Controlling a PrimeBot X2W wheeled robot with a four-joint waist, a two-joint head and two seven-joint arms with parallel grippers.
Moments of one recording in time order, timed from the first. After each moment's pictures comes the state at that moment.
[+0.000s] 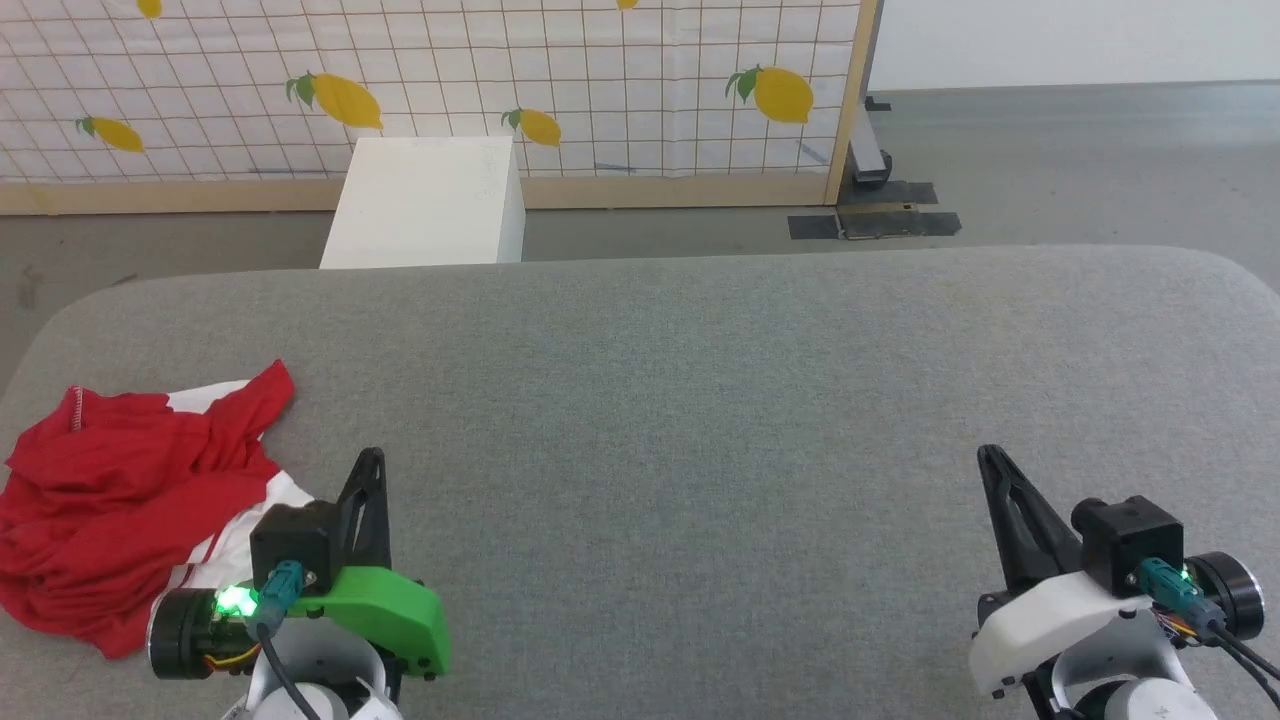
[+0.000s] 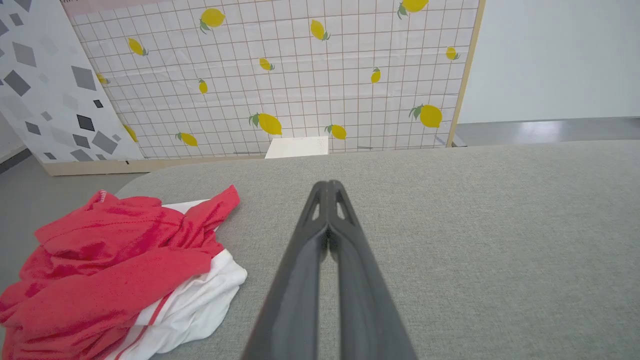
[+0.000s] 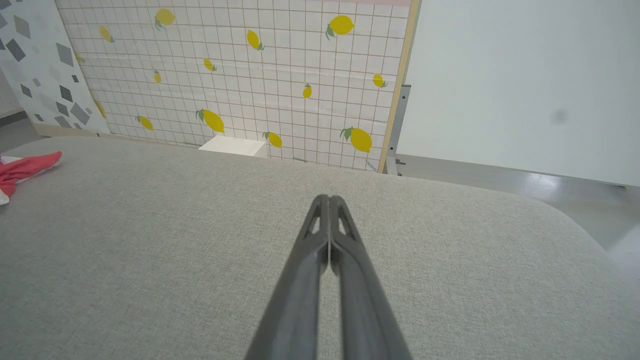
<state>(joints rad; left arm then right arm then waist) -0.01 0.06 0.00 0.00 -0.01 -0.01 0.00 0.02 -0.05 0.00 0.01 0.01 0.13 0.00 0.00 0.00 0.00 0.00</state>
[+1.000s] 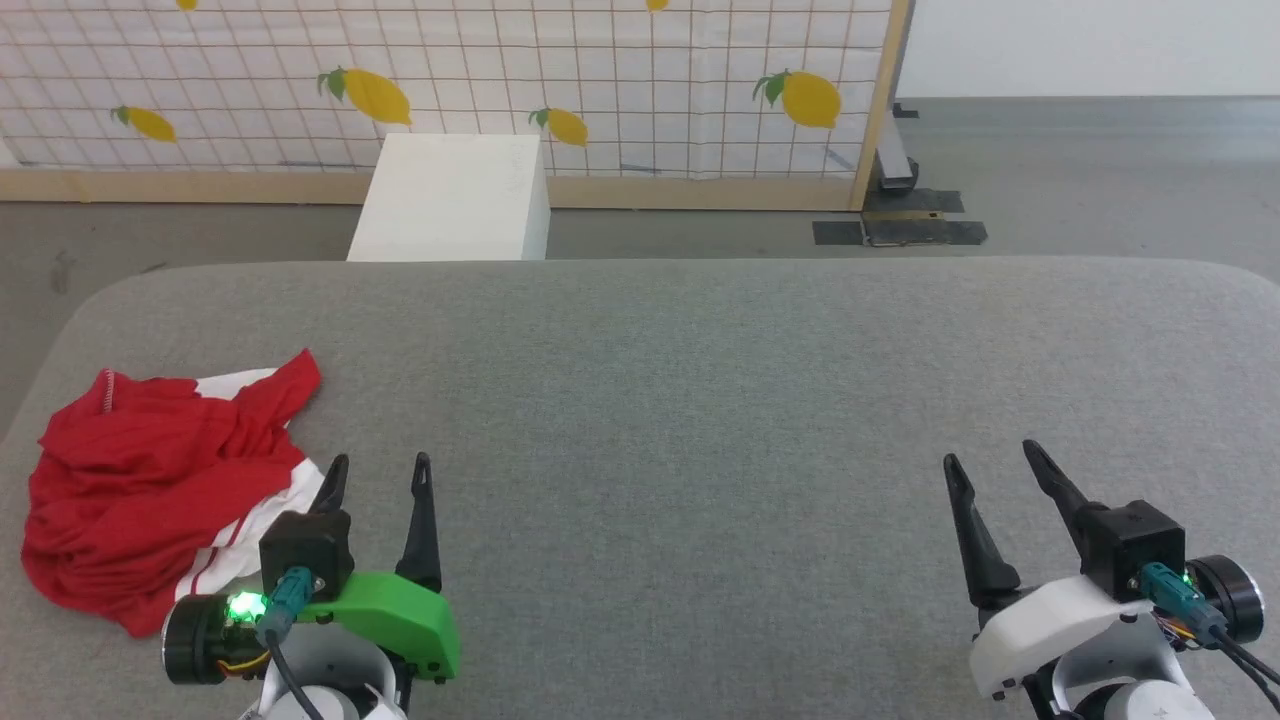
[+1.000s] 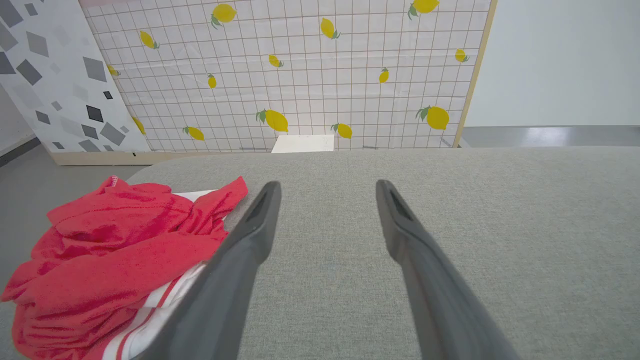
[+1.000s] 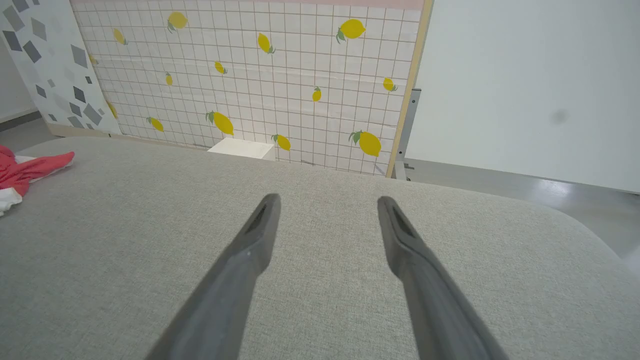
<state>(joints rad) -0.02 0.06 -0.02 0.03 -0.03 0.01 -0.03 0.02 -0.05 0.00 0.02 0.01 0.13 -0.02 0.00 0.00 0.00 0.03</state>
